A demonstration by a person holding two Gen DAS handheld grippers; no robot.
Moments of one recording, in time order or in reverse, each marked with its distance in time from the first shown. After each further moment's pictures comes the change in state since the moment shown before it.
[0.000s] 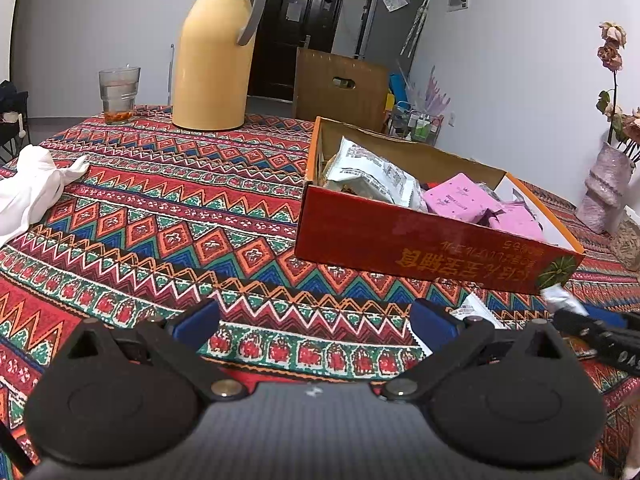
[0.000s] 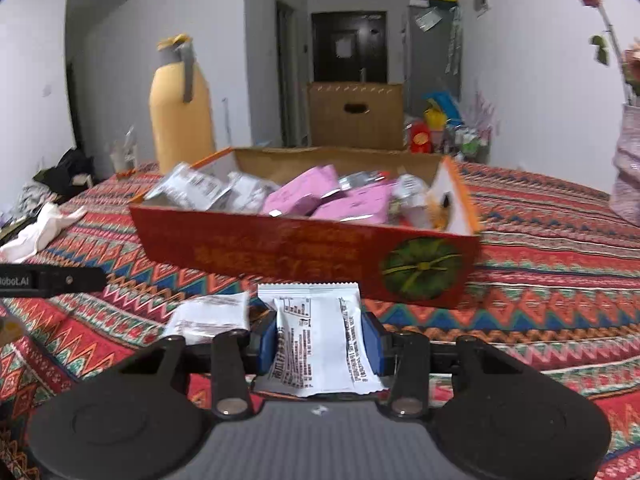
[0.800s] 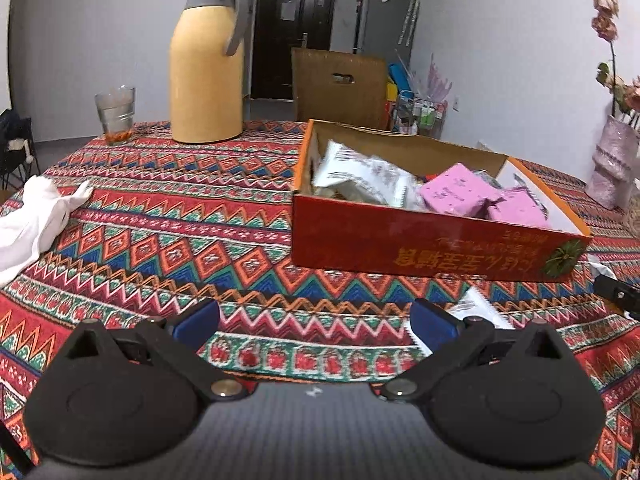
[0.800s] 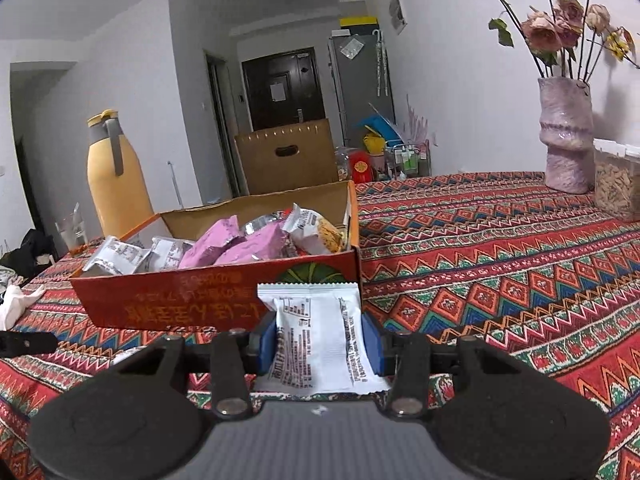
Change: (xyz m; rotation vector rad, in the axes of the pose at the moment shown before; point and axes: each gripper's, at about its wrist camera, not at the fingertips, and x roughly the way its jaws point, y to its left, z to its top) left arm -0.004 -0.022 0.007 0.092 0.012 0.050; right arm -0.014 -0.057 -0.012 0.188 -0.133 -0.093
